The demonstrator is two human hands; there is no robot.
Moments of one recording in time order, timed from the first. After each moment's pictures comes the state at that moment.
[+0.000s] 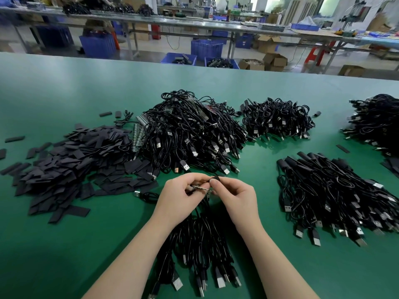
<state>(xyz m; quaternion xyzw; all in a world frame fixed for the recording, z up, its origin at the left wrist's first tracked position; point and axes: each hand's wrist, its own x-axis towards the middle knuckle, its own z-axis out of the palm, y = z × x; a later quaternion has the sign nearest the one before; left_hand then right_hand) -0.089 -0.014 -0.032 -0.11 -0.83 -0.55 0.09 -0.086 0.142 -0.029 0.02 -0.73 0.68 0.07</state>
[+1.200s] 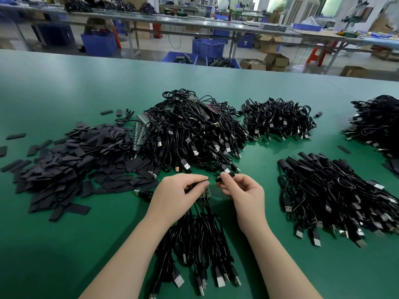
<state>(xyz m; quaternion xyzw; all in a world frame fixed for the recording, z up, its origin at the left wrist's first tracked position) -0.089 -0.023 -0.030 -0.11 -0.87 -0.46 0.13 -0.091 0.150 -0.032 -0.06 -0.63 0.77 0.06</state>
